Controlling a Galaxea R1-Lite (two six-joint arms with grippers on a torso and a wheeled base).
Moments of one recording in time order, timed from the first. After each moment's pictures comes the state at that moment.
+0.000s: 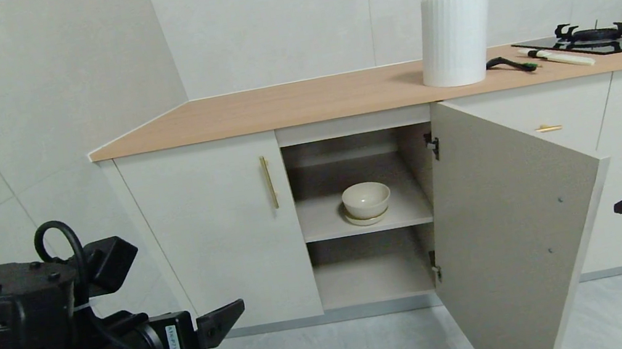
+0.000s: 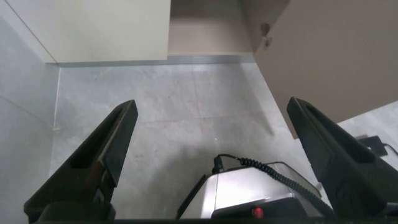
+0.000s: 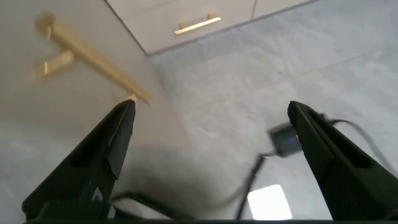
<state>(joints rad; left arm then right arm) -0.52 1.31 -0.54 -0.20 0.21 -0.39 -0.08 1.45 -0.73 -0.01 -0.15 0.25</state>
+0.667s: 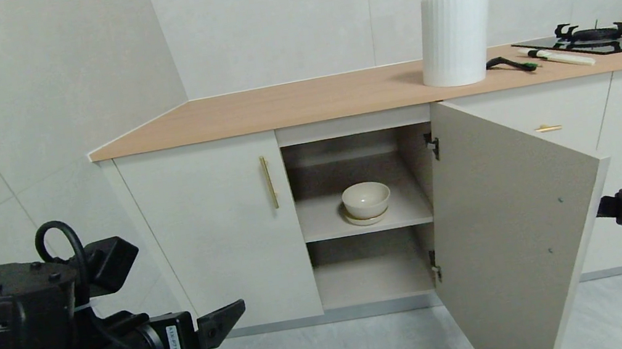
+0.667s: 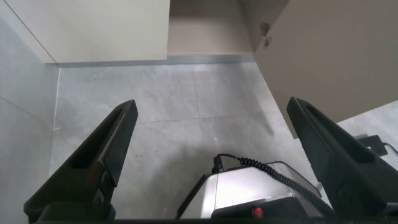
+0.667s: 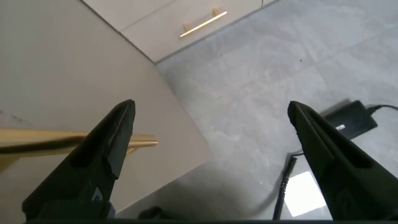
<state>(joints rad) -0.52 1.31 -0.54 -0.20 0.21 -0.39 -0.07 1.65 -0.72 -0.17 -0.16 0.37</state>
